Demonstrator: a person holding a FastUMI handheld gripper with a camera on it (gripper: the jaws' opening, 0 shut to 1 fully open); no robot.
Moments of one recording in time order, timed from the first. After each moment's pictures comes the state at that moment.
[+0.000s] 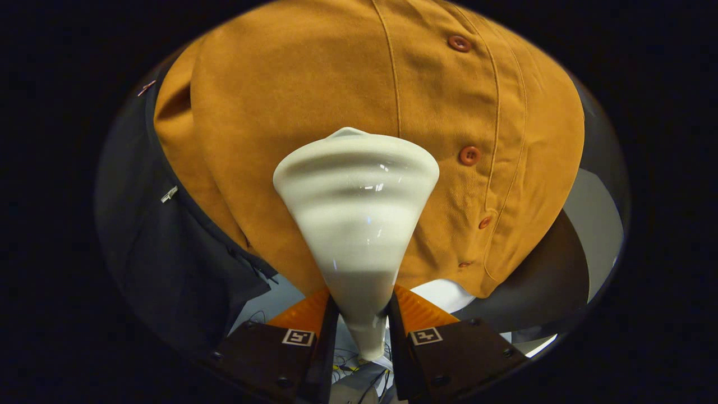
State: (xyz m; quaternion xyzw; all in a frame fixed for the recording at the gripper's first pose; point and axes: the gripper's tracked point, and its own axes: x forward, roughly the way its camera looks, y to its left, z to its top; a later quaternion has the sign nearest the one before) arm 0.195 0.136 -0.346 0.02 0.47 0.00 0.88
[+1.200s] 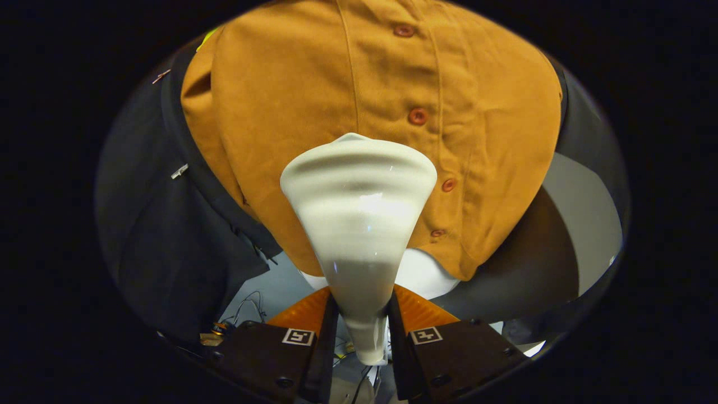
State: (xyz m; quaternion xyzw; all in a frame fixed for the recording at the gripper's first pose) arm 0.146 0.101 -0.317 -0.01 0.46 0.04 0.88
